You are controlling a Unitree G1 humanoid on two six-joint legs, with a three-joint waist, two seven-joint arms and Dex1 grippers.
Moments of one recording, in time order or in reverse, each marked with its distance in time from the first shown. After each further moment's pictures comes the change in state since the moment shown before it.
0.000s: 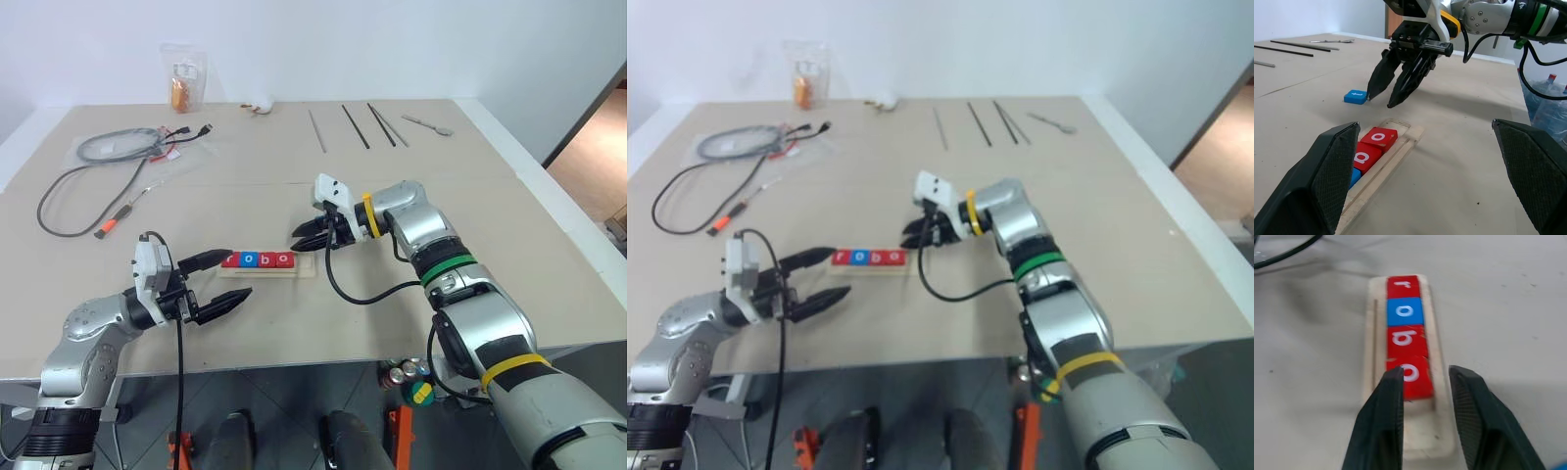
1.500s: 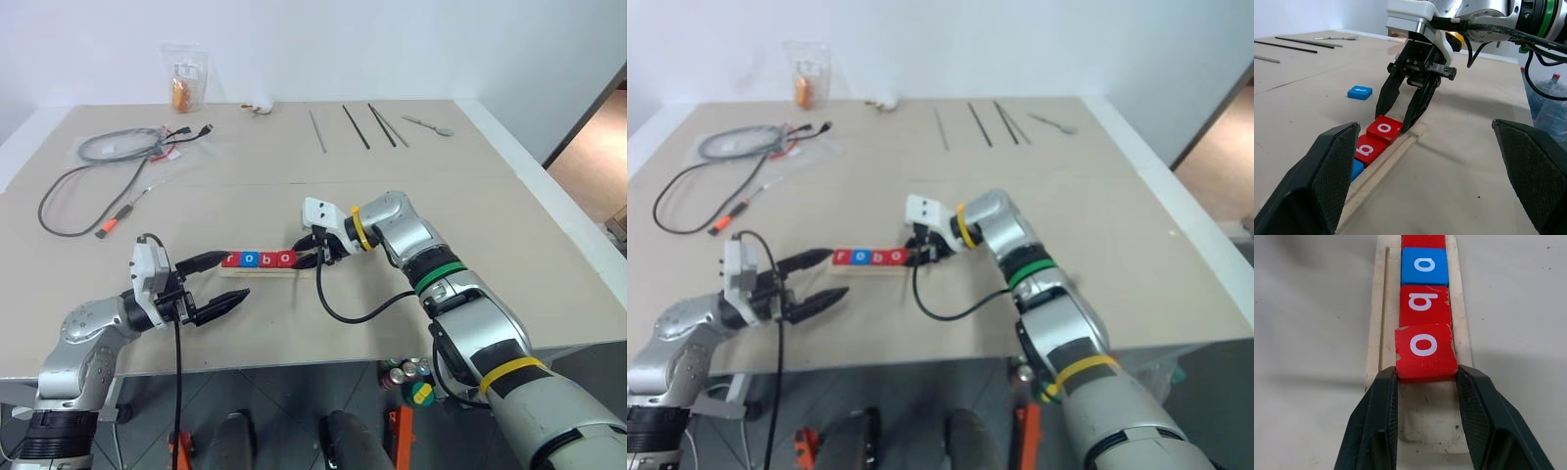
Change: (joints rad) left arm 0.019 0.003 0.005 0.001 -0.002 0.000 0.008; right arm -0.013 0.009 0.106 0.076 -0.080 -0.108 -0.057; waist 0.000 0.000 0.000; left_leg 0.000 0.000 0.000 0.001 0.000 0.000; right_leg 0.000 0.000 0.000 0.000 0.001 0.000
